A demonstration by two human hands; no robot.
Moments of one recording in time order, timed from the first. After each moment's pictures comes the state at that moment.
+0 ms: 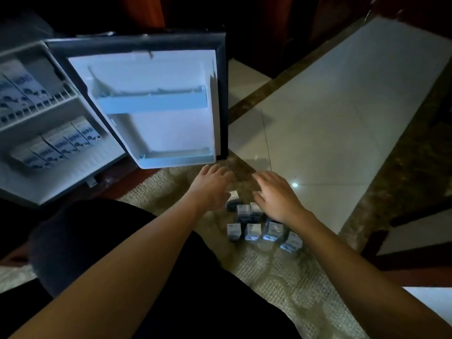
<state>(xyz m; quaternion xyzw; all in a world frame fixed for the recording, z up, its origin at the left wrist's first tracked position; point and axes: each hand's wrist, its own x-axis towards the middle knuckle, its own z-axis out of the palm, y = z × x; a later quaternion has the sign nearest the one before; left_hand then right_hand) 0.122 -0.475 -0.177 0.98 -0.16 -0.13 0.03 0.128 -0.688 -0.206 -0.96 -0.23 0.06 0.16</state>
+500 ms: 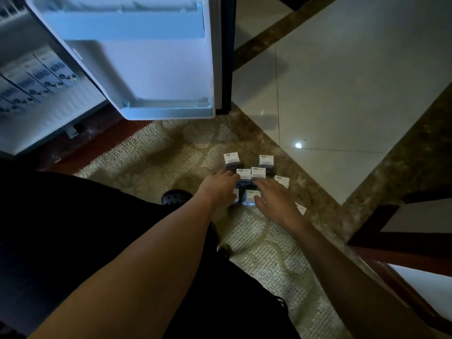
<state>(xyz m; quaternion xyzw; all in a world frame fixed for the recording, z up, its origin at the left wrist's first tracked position) 0.101 -0.509 -0.303 0.95 -0.12 -0.27 0.06 0.092 -0.709 -0.335 -0.95 -0.19 0.17 0.17</state>
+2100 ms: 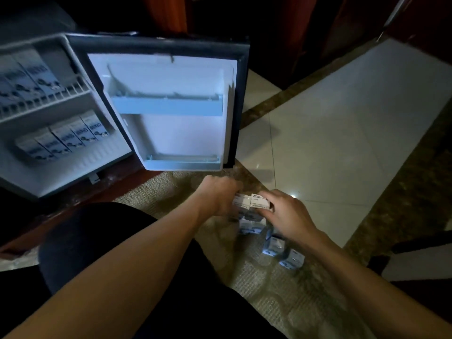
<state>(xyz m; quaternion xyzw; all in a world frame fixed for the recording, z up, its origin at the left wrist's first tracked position) 0.132 -0.470 -0.149 0.98 -0.16 -0.14 0.06 0.122 -0.683 -0.177 -0.96 -0.22 0.07 0.17</state>
